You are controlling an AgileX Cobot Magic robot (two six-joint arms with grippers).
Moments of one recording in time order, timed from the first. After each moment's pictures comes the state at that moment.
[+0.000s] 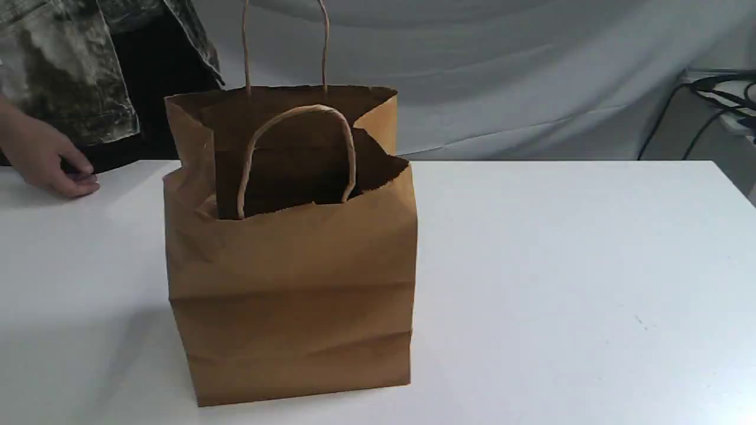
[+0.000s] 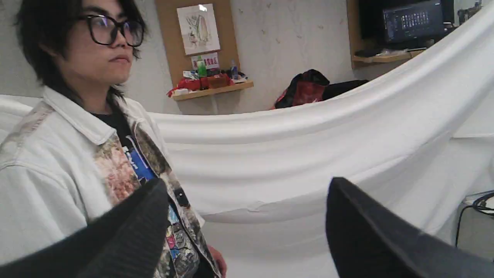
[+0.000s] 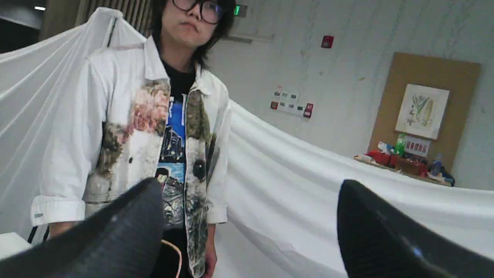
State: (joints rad) left arm -0.22 0.91 -1.95 0.04 1.03 0.13; right arm 0.39 0.69 -0.96 -1.75 -0.17 1.55
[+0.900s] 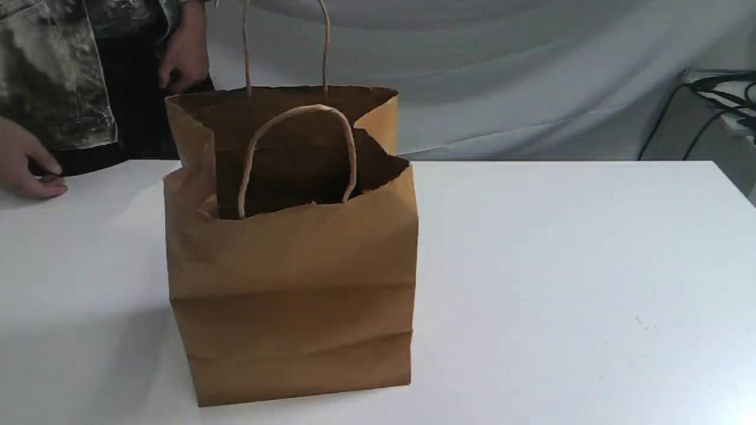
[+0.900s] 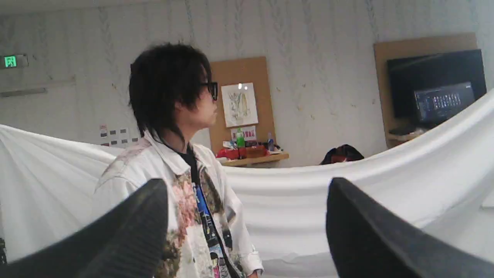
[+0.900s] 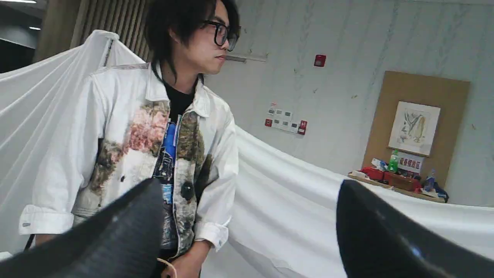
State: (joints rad) left arm -0.22 0.47 -1.95 0.11 1.22 0.13; right arm 0.39 0.67 -0.96 -1.75 -0.13 1.55
